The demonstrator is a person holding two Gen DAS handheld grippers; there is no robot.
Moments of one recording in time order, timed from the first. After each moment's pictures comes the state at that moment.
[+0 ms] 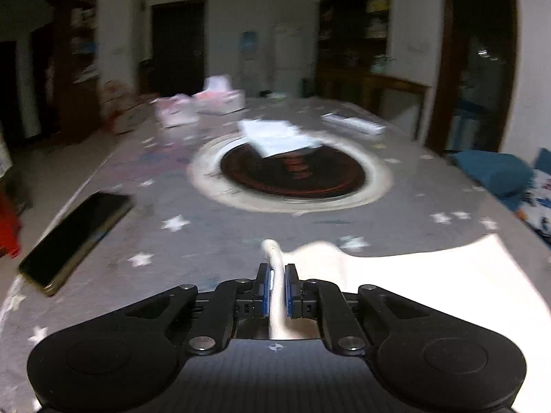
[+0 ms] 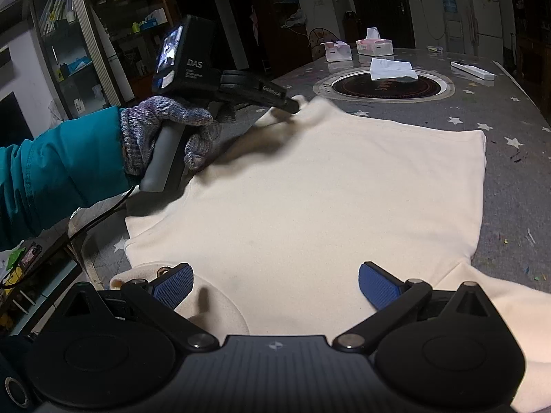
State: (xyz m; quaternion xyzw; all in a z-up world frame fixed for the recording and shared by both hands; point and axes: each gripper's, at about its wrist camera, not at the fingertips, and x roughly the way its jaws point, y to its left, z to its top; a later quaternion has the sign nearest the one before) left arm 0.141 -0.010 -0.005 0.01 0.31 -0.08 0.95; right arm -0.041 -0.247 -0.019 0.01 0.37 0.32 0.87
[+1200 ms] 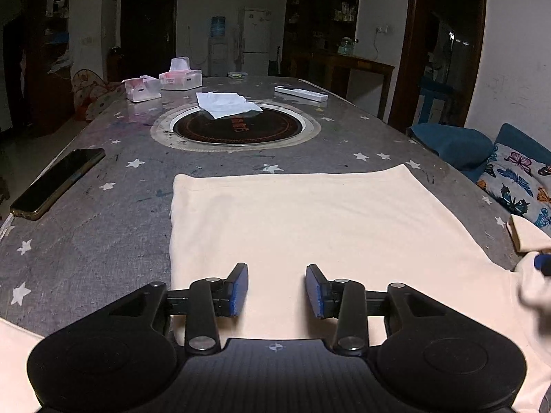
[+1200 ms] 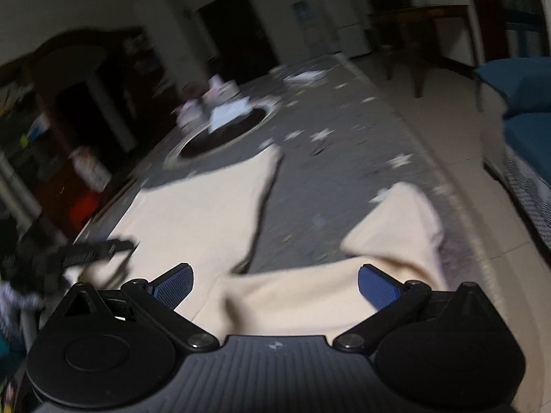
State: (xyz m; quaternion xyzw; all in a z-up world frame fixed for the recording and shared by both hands) left arm 0.040 -0.044 -0.013 0.02 0.32 -0.14 0.94; right arm -0.031 -0.386 -0.014 0.17 0.34 0.12 0.92
